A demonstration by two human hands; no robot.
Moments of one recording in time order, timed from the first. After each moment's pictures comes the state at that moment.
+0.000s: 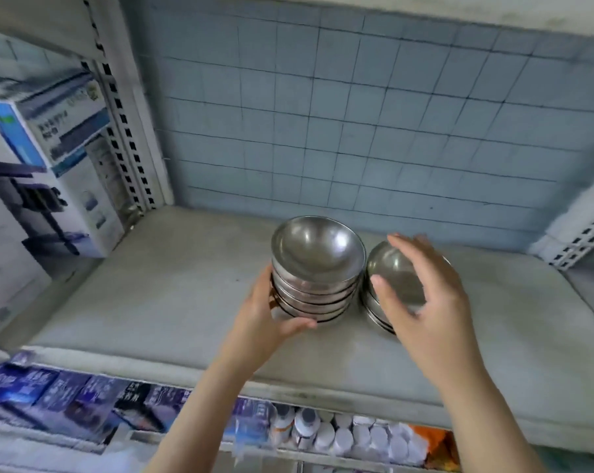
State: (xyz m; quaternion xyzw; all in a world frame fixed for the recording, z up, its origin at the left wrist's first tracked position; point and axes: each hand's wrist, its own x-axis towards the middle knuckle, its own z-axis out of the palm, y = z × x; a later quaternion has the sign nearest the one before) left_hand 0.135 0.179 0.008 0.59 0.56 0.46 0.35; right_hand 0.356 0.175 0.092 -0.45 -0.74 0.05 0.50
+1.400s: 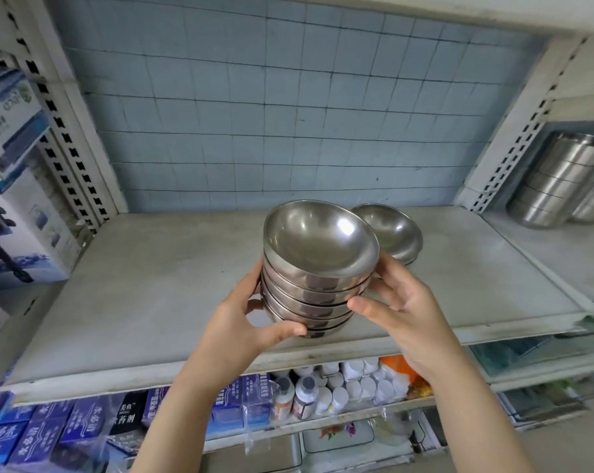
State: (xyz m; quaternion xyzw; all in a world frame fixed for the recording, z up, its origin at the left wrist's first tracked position) left_hand 0.093 0.119 0.053 0.66 0.45 0.42 0.43; right_hand 0.323 0.096 0.083 -0.45 -0.57 0.45 0.52
